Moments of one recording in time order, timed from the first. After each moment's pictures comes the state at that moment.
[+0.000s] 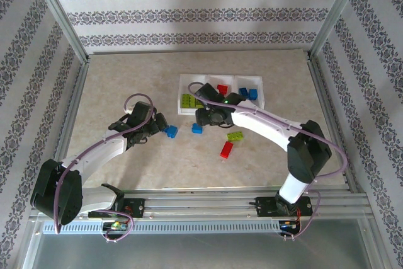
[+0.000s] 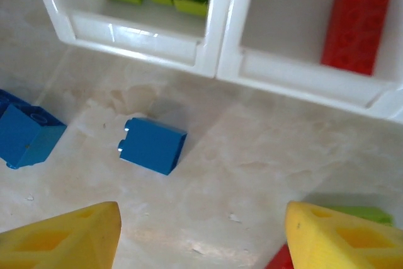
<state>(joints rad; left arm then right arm) -0.40 1.25 0.73 -0.45 -0.19 -0.84 0.78 1.72 1.35 -0.78 0.18 0.59</state>
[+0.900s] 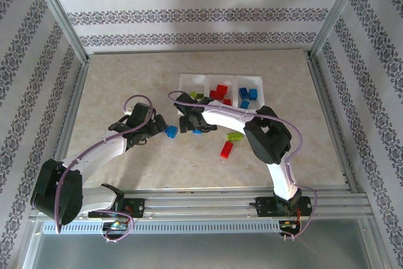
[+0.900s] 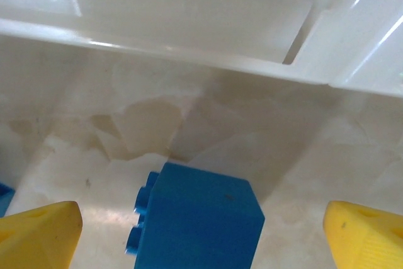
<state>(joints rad) -0.39 1.26 0.71 -0.45 -0.18 -0.84 0.82 2.08 1.53 -0.76 0.19 0.73</state>
